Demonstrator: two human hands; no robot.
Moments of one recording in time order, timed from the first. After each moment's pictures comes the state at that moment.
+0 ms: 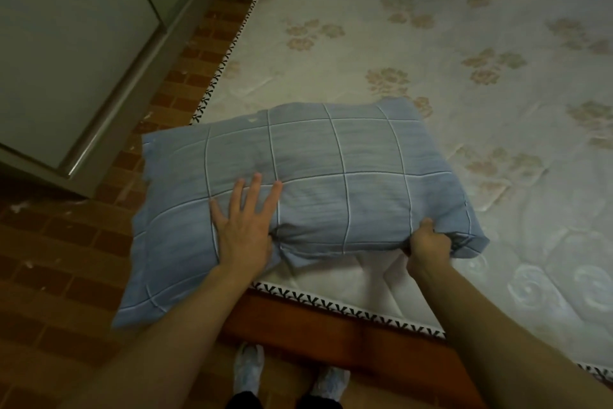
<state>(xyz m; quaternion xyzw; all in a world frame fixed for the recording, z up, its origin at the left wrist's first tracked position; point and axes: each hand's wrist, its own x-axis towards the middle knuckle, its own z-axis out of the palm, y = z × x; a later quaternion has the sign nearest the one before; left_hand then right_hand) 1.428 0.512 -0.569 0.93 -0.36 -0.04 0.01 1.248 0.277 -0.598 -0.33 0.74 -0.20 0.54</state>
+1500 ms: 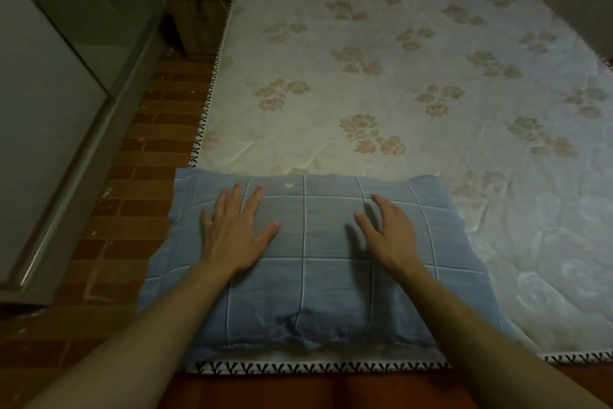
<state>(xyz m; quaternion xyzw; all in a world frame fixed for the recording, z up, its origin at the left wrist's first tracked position) 1.612 0.475 -0.524 0.89 -0.44 -0.12 0.06 1.377 0.308 -0.518 -0.79 0.50 -0.11 0.34</state>
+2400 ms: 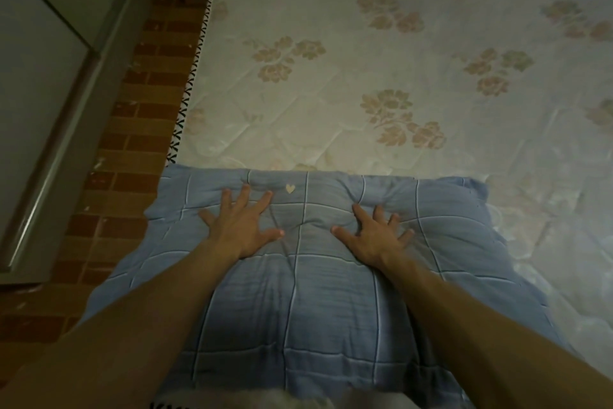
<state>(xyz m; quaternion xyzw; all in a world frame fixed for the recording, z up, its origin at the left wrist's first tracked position) 1.678 0.373 -0.631 0.86 -0.39 -0.32 -0.10 1.462 0.220 -0.635 -0.78 0.50 0.23 0.29</state>
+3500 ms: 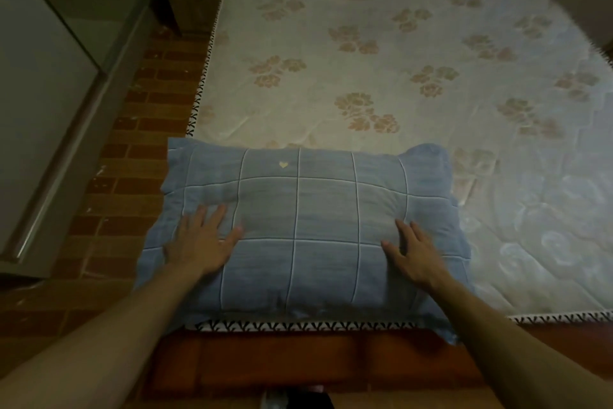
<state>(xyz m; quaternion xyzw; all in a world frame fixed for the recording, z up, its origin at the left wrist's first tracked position) 1.609 0.558 -0.563 0.90 -0.33 -0.27 -0.01 1.262 0.323 -0.570 -0.79 0.53 0.12 0.28</state>
